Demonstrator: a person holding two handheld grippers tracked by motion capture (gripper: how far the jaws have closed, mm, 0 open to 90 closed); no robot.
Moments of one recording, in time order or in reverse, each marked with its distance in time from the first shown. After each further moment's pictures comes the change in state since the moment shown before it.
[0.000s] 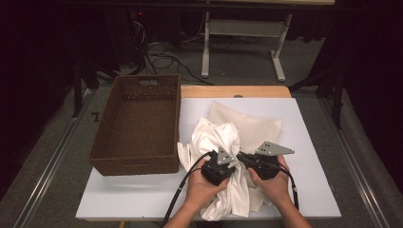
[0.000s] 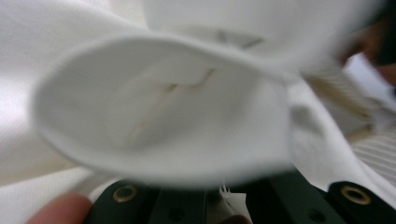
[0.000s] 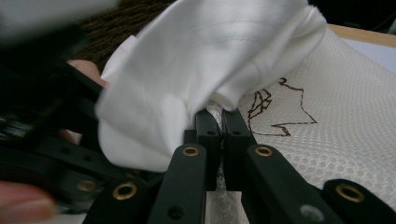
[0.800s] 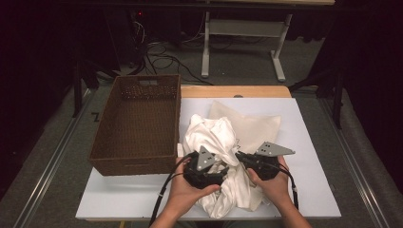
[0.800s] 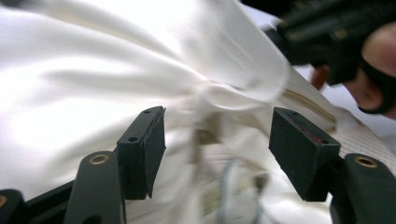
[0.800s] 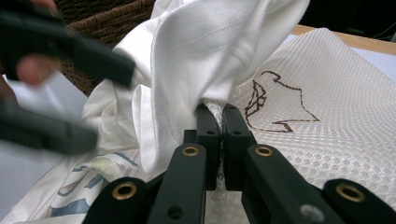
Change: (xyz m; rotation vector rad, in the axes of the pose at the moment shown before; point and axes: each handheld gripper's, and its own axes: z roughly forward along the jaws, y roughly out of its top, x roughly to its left) left arm 0.014 -0.002 -0.082 -0.156 0.091 -0.009; right arm 0.003 0.002 -0.002 -0.018 0.017 -0.015
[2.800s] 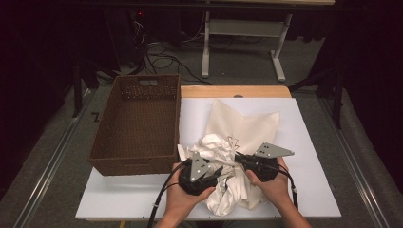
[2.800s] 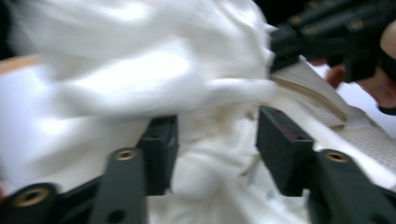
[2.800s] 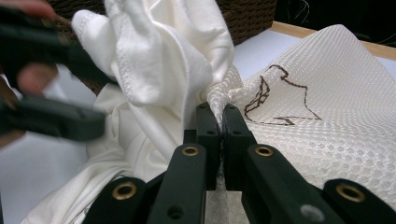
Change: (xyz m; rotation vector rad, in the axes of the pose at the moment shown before) left arm -0.006 -0.022 -0.011 -0.093 0.080 -0.004; right arm 0.006 0.002 -0.001 0.000 0.017 -0.025
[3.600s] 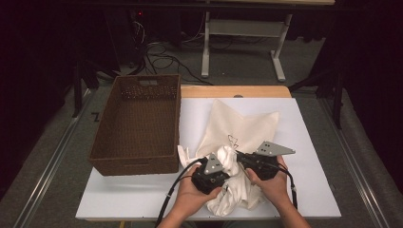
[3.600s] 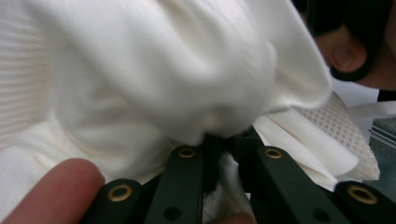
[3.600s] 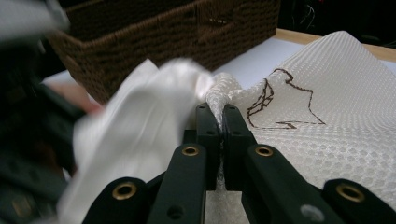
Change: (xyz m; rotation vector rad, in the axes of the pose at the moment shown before) left arm -0.024 -0.006 0.054 0.183 -0.260 0.025; right arm -0.003 0.003 0.000 -0.037 0.029 0.042
